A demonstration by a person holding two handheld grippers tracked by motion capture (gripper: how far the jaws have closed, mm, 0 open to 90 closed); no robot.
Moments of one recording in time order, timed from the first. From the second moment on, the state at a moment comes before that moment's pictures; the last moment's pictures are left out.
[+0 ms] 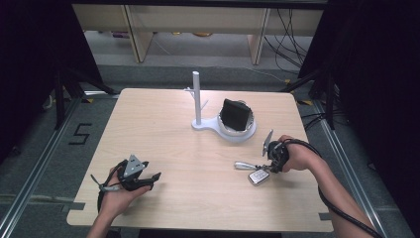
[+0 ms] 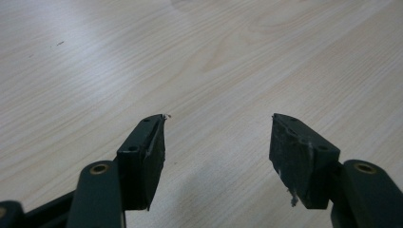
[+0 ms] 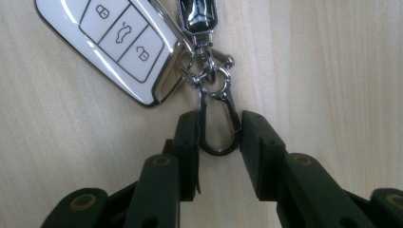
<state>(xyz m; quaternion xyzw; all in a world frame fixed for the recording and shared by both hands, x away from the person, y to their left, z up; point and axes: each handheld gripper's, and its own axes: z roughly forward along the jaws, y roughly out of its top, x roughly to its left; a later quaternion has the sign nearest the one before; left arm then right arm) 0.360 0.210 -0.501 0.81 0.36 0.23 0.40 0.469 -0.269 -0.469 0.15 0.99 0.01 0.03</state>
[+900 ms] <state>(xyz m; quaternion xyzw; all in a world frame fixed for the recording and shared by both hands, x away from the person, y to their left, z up) 0.358 0.208 -0.501 0.81 0.36 0.23 0.40 0.479 -0.285 -0.472 0.23 0.97 0.09 -0.03</state>
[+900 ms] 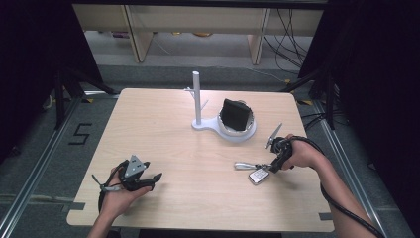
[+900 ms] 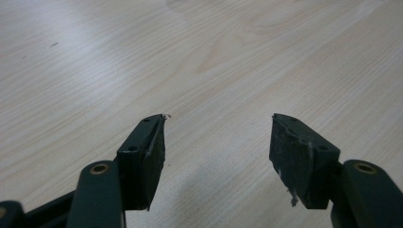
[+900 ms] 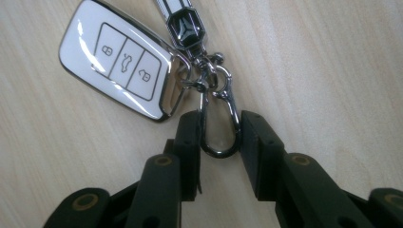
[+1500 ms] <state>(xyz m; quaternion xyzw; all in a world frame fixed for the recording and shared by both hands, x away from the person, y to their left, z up) 0.359 0.208 -0.501 0.81 0.36 0.24 0.40 0.475 -0.276 -0.465 0.21 0.98 0.05 0.01</state>
